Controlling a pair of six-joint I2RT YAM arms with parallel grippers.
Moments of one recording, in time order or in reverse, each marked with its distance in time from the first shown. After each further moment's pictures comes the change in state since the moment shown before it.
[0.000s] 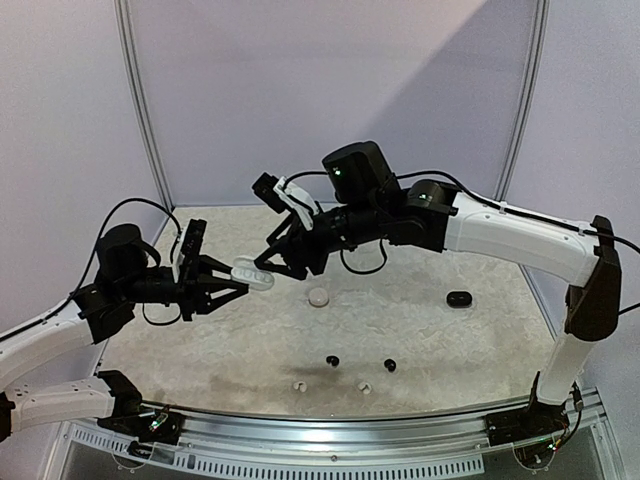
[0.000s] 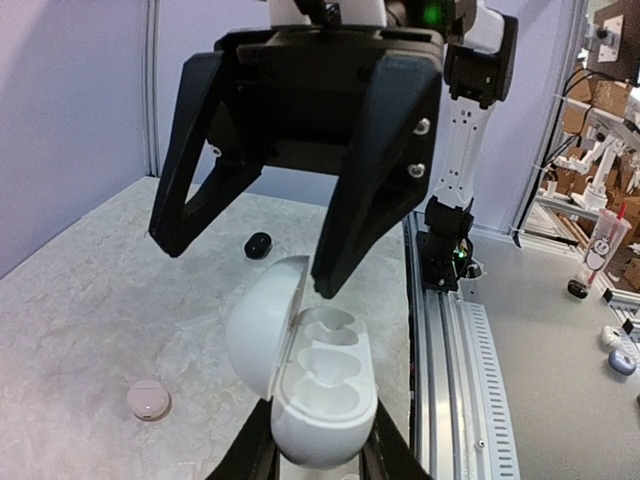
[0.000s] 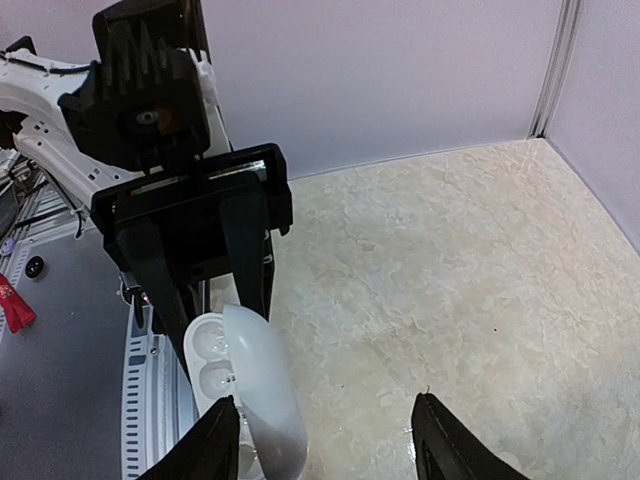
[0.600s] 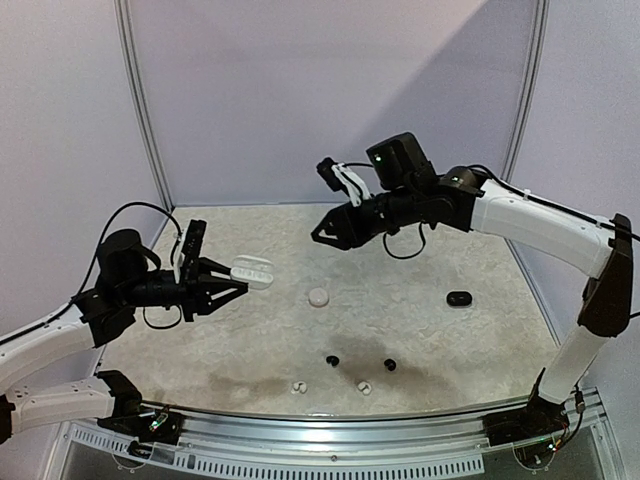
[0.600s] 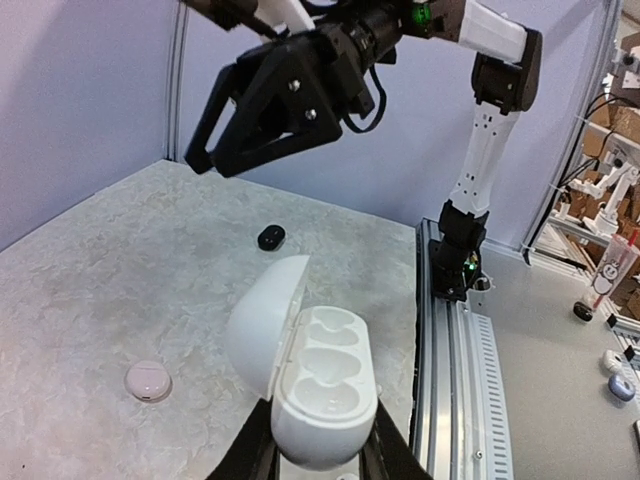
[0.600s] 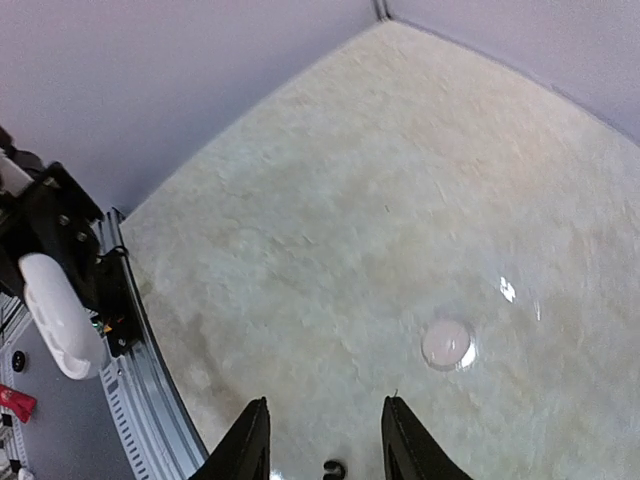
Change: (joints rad) left arm 0.012 -0.009 -0.040 0.034 -0.052 -0.088; right arm -0.167 -0.085 -0.092 -0.103 0.063 0.240
